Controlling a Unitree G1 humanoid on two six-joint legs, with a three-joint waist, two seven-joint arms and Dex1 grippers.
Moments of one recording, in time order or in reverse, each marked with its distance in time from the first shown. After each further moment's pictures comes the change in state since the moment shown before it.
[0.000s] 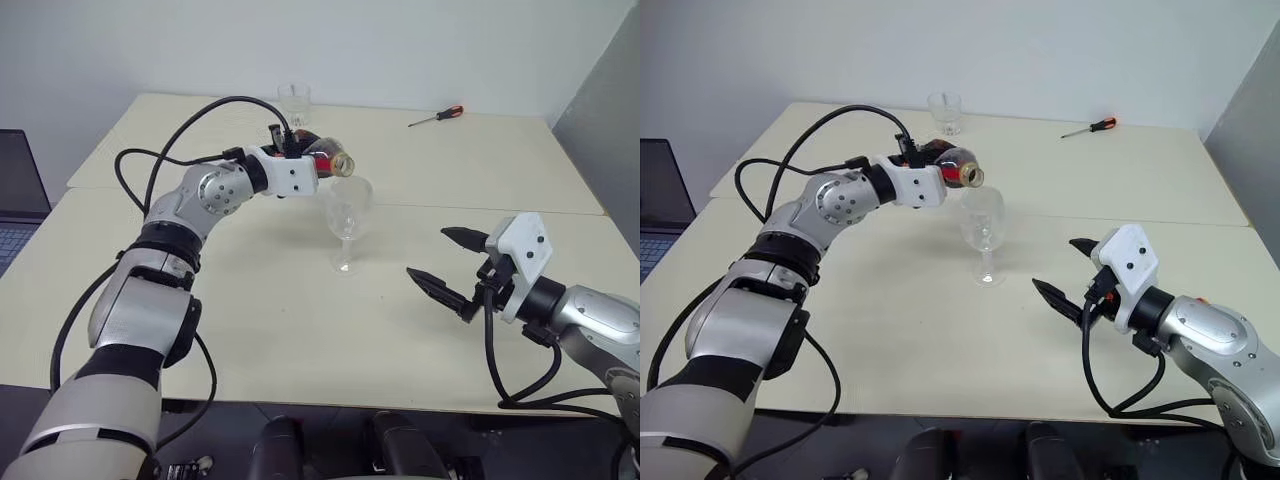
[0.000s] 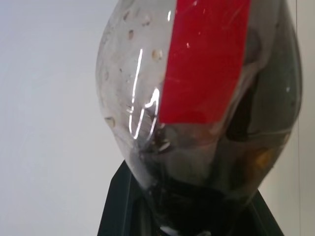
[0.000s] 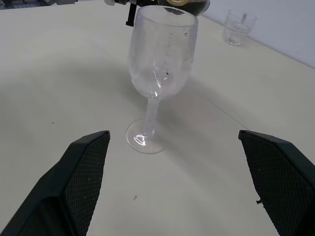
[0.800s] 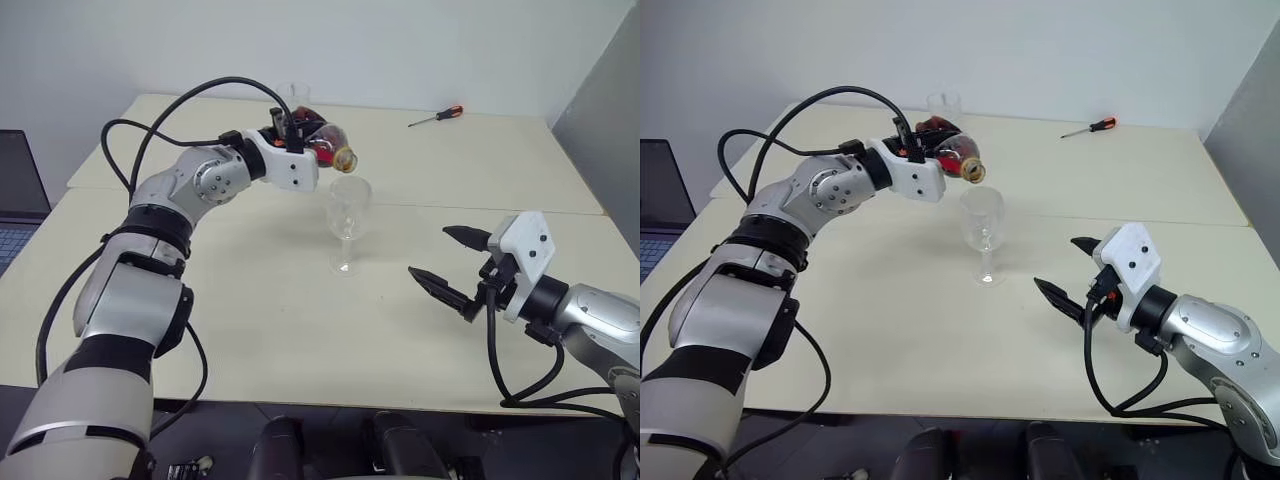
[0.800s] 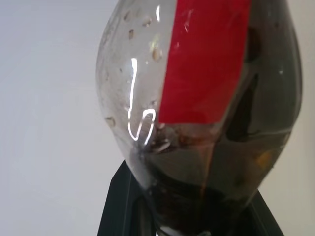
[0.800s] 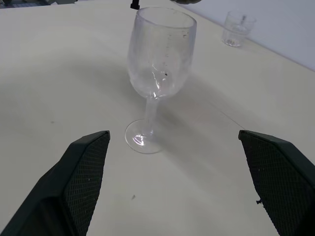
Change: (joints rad) left arm -0.063 0.040 -0.059 0.009 0.113 -0.064 0.145; right arm -0.004 -0.008 -0.010 0.000 0.001 0.000 0.014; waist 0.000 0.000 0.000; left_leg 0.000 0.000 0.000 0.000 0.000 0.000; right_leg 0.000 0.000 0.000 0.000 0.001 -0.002
